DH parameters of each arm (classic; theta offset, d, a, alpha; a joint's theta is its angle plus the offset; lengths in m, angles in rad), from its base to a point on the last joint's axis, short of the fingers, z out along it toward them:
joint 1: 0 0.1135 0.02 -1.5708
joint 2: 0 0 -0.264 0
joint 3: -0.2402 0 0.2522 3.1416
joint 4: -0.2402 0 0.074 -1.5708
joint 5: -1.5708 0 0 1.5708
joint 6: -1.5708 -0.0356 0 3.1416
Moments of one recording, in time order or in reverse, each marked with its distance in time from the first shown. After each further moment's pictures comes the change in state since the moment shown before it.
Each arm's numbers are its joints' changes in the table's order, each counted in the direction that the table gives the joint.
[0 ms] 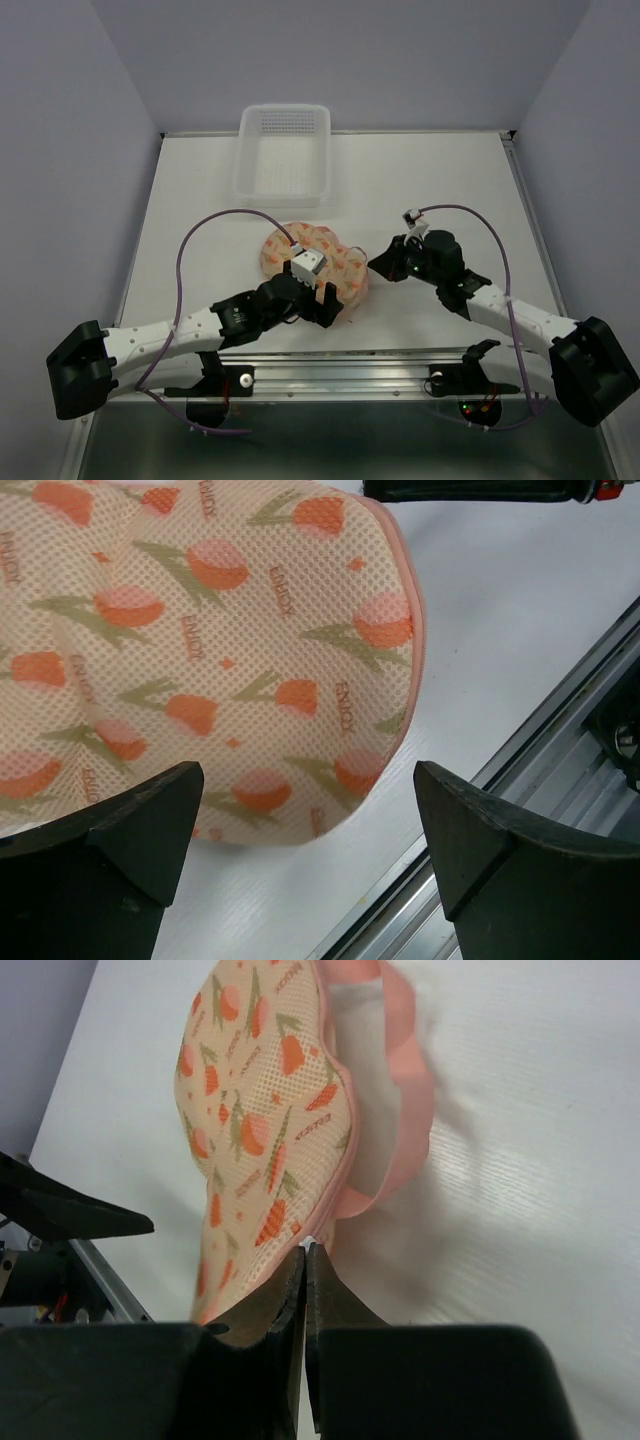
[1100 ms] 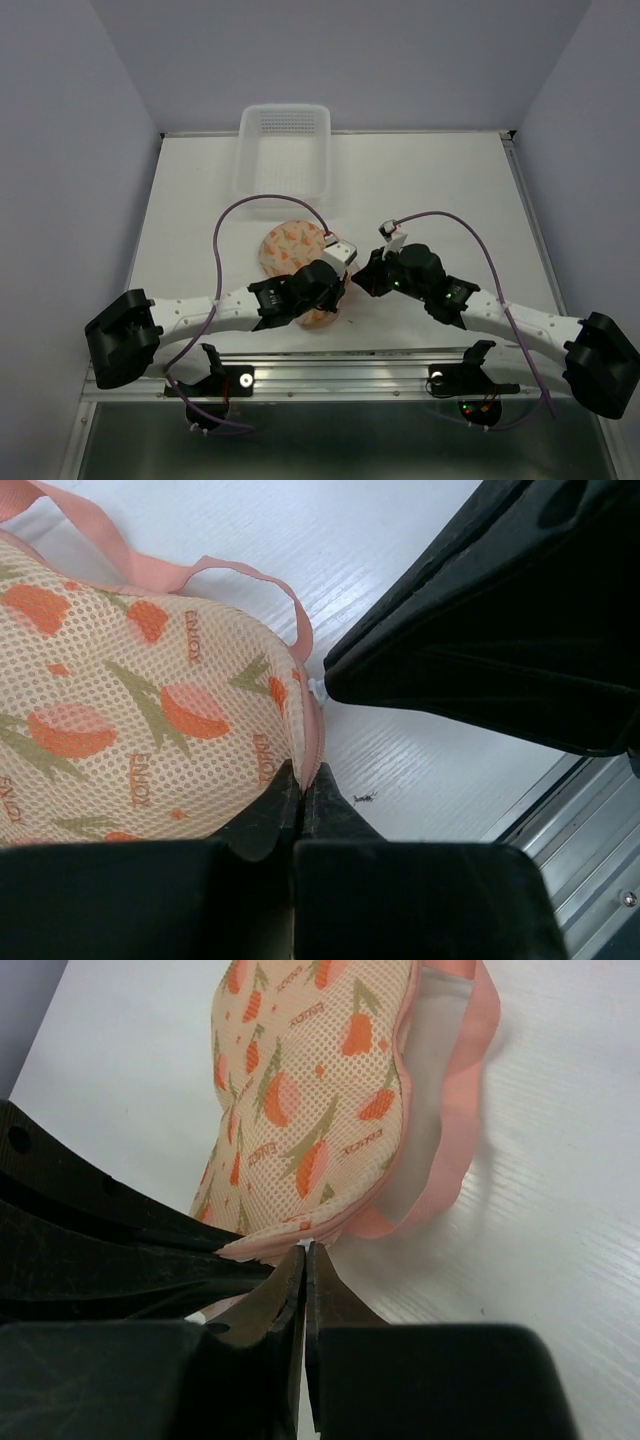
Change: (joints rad) left arm -0.023 0.310 -0.231 -0.081 0.055 -0.052; right arm 0.281 -0.028 -0.054 -0.103 -0.271 0.021
